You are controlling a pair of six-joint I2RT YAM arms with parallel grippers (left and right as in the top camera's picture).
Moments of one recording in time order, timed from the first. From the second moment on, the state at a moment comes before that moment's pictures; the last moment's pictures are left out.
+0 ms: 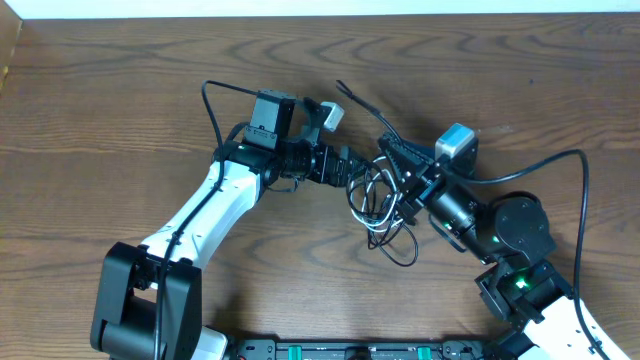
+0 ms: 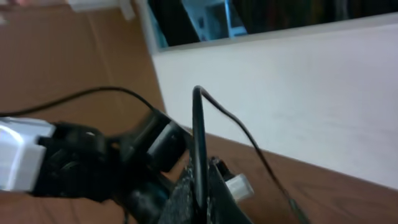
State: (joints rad) left arm -0.34 1.64 1.05 -0.33 0.76 -0.19; right arm 0.59 0.91 0.62 0.42 -0.21 0.24
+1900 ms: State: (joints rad) left arm -0.56 1.64 1.05 -0.43 0.43 -0.06; right arm 0.55 0.95 0.62 0.31 0.03 0.31
